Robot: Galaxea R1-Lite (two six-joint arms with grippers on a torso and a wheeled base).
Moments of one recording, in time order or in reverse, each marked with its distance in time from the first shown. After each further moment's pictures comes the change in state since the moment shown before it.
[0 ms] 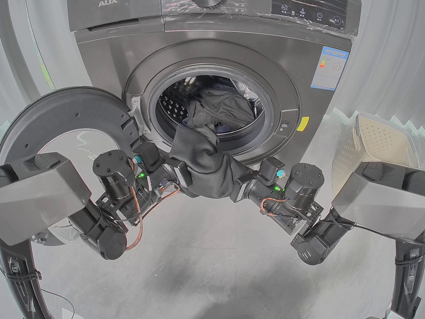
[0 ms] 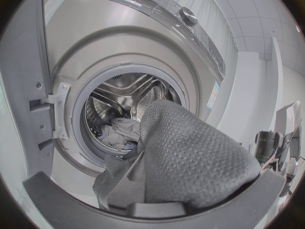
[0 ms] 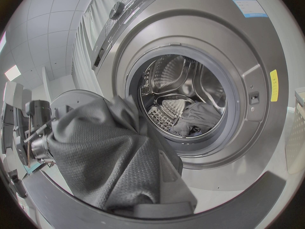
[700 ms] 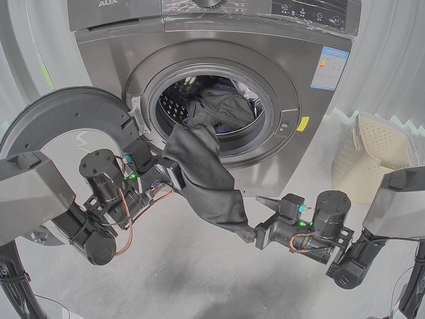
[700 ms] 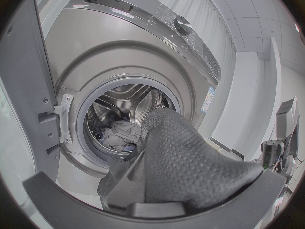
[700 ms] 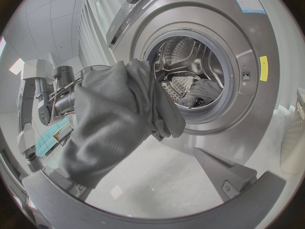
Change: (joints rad) left arm -0.009 -0.091 0.087 0.000 0.002 0.010; right arm 0.020 -0.164 0.423 -0.005 0.110 -0.060
